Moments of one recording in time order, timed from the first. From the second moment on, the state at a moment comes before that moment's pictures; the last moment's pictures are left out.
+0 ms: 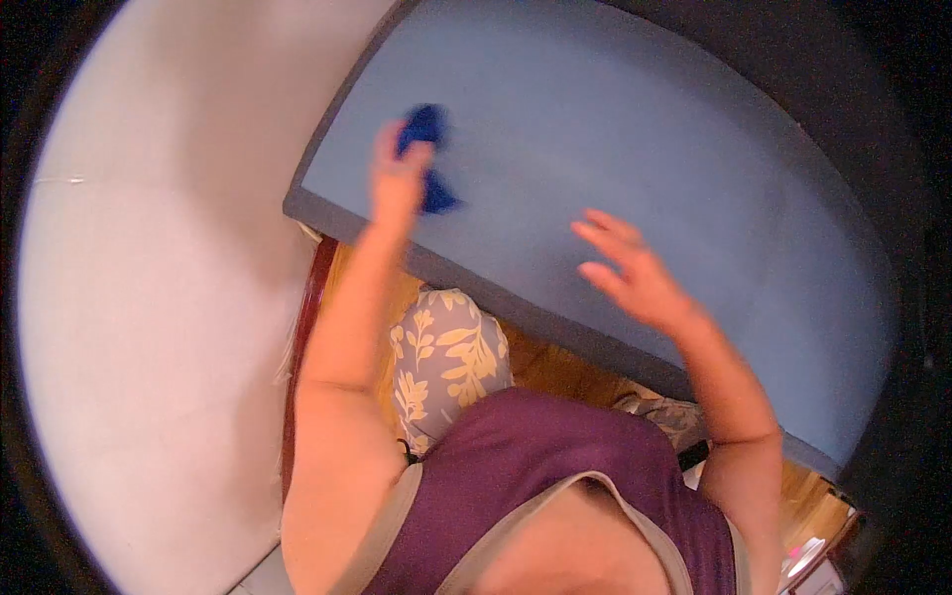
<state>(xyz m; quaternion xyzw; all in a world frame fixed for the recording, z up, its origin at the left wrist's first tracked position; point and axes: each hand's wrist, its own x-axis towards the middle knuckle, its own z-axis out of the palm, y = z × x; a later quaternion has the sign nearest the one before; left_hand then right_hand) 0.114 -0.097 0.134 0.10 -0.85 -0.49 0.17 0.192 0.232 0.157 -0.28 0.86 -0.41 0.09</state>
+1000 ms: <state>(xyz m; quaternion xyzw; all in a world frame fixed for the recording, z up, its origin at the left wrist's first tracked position) 0.182 0.058 0.105 0.09 -0.51 -0.84 -0.14 0.203 0.183 0.104 -0.08 0.83 -0.53 -0.16</state>
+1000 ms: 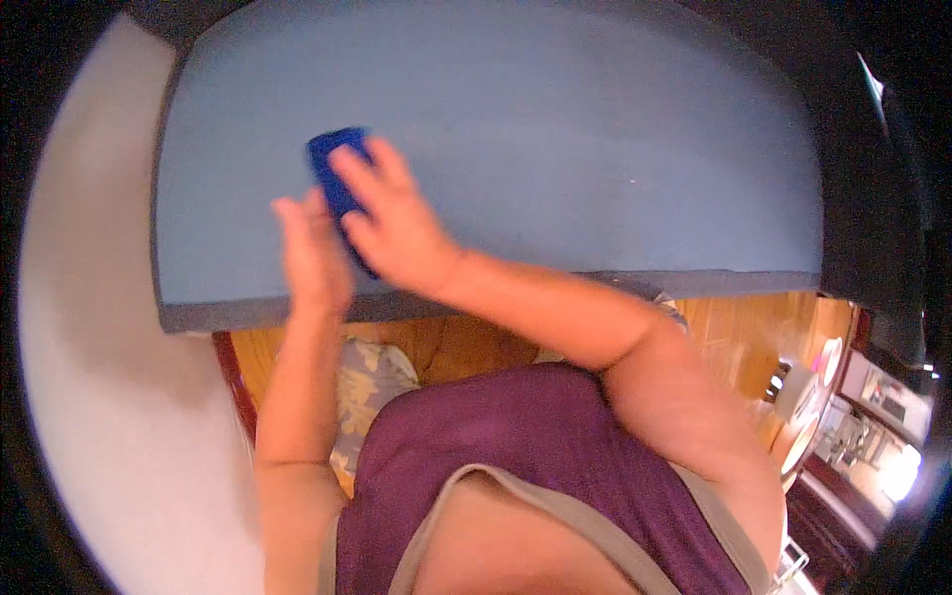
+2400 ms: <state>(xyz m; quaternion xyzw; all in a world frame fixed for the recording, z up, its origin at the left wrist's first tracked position) 0.114 0.026 0.079 0.07 -0.74 -0.66 -0.12 0.313 0.347 0.107 -0.20 0.97 -0.14 0.04</state>
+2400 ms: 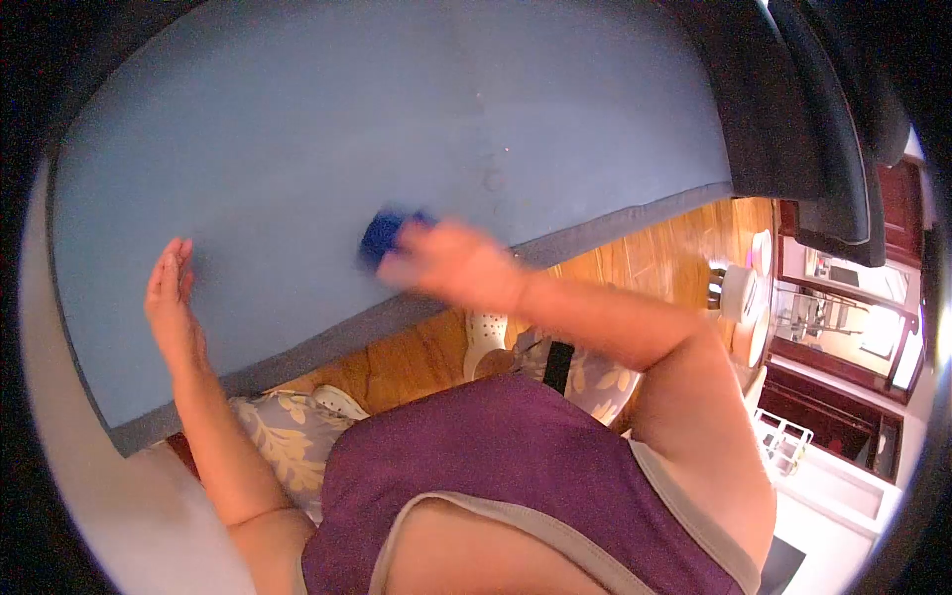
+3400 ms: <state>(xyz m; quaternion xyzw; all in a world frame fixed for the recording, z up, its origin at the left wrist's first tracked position) 0.135 0.036 0.111 -0.01 -0.74 -0.65 -0.17 0.302 0.539 0.076 0.19 0.98 -0.04 -0.06</state>
